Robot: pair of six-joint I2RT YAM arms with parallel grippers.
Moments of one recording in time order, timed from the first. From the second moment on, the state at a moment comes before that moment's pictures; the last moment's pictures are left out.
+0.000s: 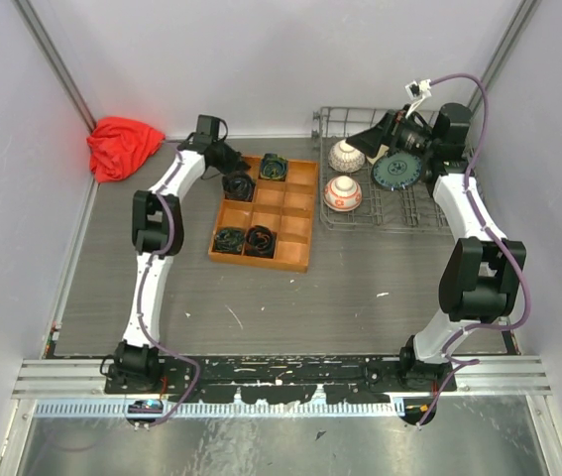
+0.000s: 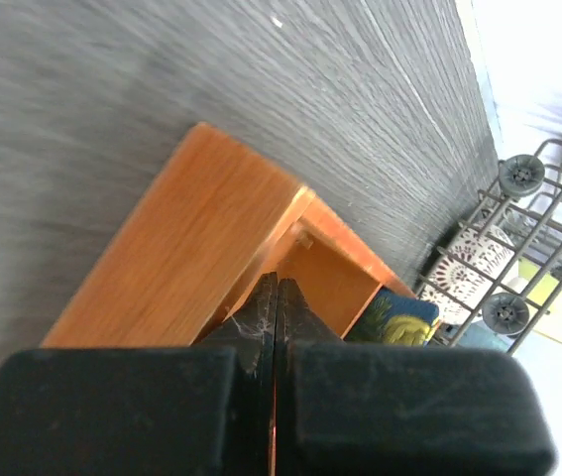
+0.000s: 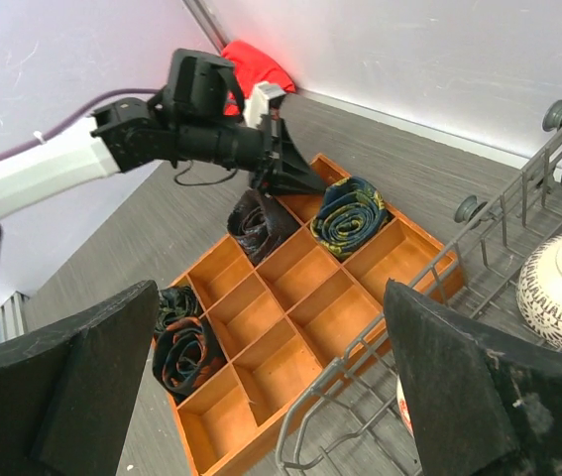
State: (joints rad) left arm -0.22 2.65 2.38 -0.55 0.28 -1.12; right arm -0.07 1.68 1.40 0.19 -0.99 0.37
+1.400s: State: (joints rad) left arm -0.21 0.77 0.37 0.12 -0.41 -0.26; right arm 0.21 0.79 0.85 -0.49 -0.28 0.14
